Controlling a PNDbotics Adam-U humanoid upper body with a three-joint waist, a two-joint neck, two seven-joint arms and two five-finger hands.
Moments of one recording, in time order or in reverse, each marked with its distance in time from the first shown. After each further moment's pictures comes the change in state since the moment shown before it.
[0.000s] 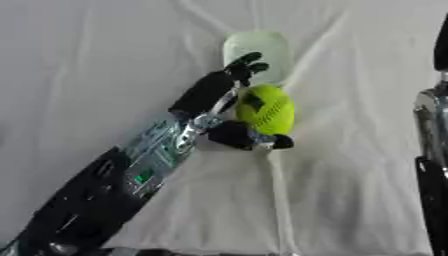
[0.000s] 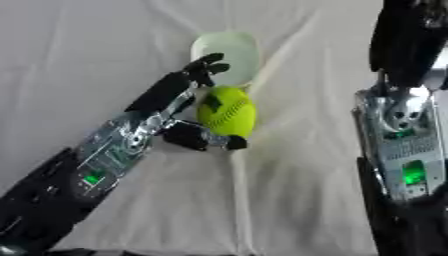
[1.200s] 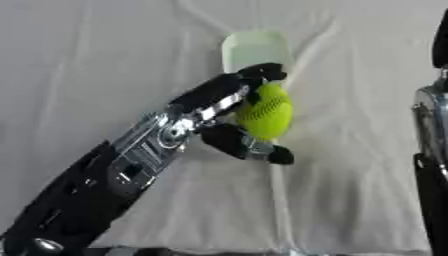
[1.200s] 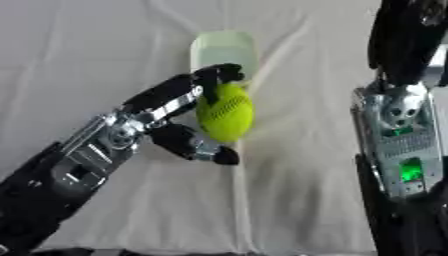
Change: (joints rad) left arm -0.002 0.031 0.004 -0.061 0.115 -0.086 -0.146; right arm 0.000 0.000 0.000 0.000 0.011 0.000 0.000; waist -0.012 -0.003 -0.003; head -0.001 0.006
